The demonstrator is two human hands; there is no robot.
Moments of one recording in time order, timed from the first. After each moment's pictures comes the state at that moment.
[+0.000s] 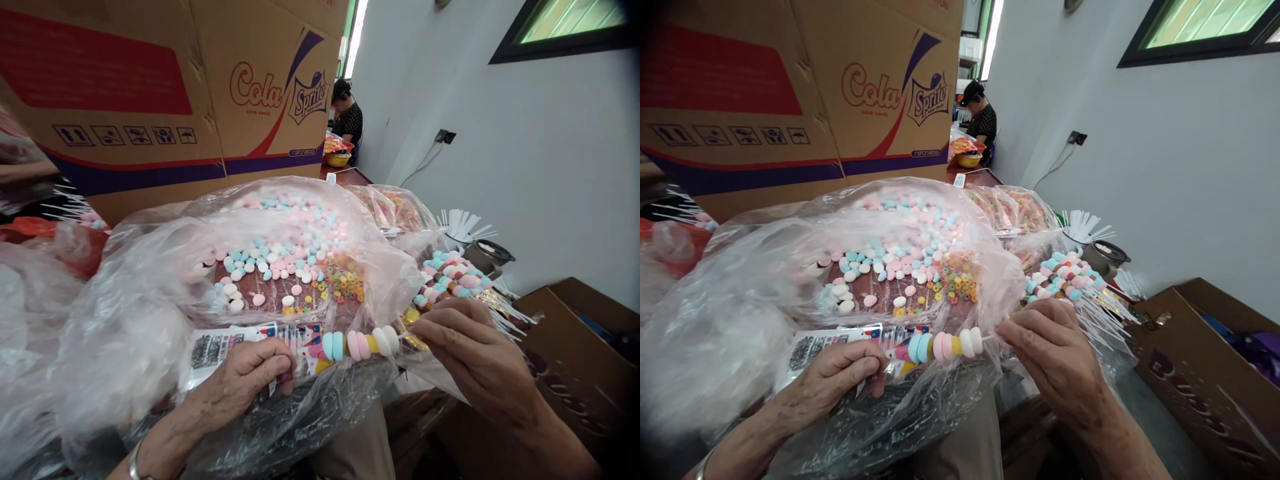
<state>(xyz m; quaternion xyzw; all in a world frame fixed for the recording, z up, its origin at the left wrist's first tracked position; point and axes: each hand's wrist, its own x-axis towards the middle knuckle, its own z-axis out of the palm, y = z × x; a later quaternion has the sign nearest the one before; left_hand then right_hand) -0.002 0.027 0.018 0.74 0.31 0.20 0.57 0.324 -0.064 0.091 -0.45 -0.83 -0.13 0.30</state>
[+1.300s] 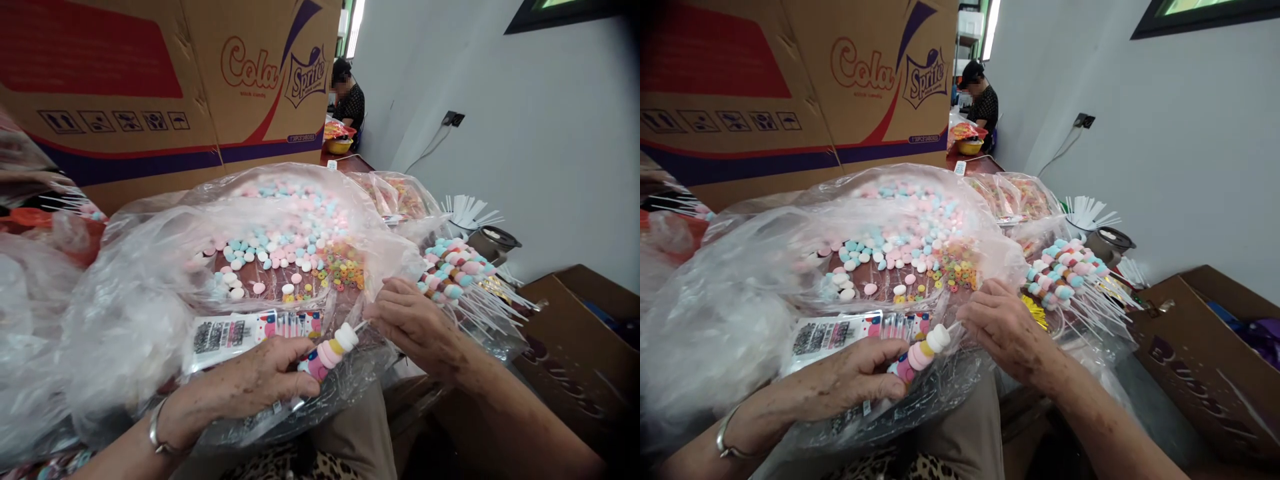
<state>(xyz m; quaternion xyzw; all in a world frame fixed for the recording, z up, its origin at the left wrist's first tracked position) 0.026 0.019 0.057 0.75 0.27 0.04 0.60 0.295 -0.030 0.087 -0.43 -0.88 0.03 0.22</state>
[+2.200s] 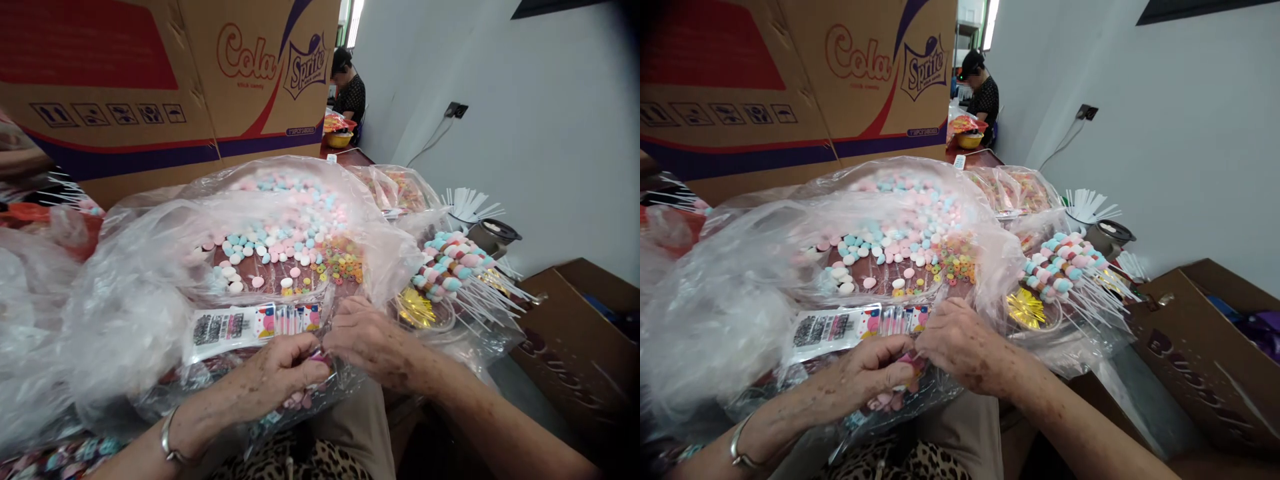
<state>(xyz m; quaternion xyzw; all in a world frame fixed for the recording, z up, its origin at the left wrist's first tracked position) 0.038 -0.005 0.033 0.61 0.34 0.07 0.71 0.254 -0.028 0.063 -0.36 -0.91 0.13 0.14</state>
